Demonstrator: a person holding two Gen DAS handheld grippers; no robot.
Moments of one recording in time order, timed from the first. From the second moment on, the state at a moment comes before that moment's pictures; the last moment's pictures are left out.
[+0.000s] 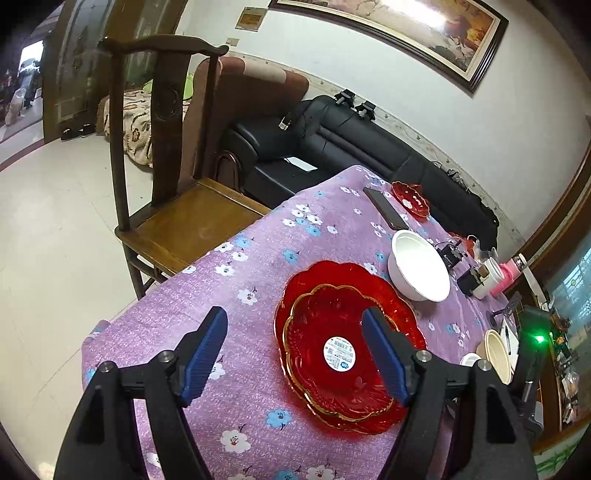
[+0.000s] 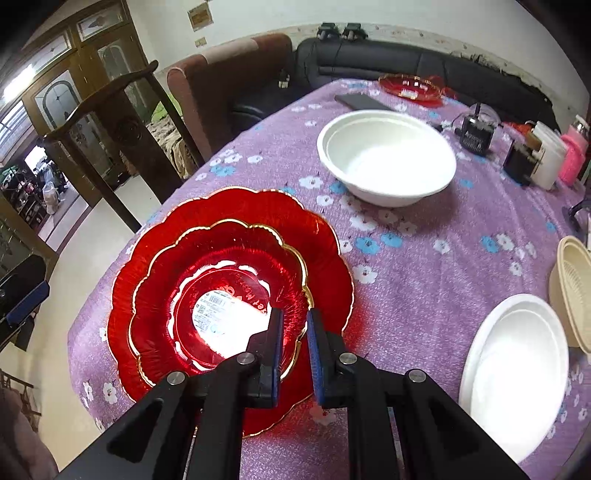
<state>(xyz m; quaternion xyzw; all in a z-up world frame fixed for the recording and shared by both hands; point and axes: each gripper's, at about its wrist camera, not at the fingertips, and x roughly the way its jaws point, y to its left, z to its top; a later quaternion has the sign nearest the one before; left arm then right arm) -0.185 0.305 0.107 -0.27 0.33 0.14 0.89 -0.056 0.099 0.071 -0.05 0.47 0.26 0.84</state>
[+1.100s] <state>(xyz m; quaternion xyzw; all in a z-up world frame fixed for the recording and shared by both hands) -0.206 0.181 0.138 -0.13 0.30 0.07 0.94 -0.189 -0.091 0.152 0.03 0.21 0.05 0.98</state>
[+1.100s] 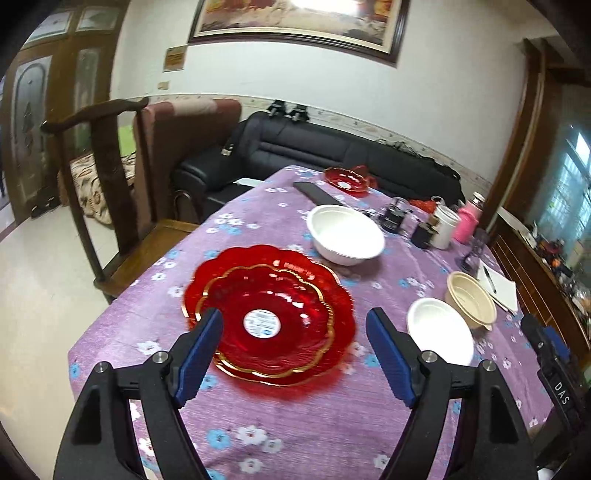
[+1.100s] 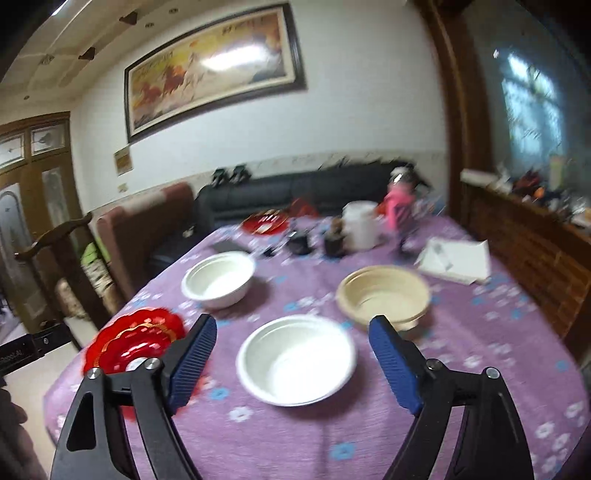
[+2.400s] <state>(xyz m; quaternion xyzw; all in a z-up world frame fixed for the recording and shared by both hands) -0.133 0.082 0.104 -0.08 0.37 0.01 0.92 -0.134 -0.201 0.061 0.15 0.32 0.00 0.94</state>
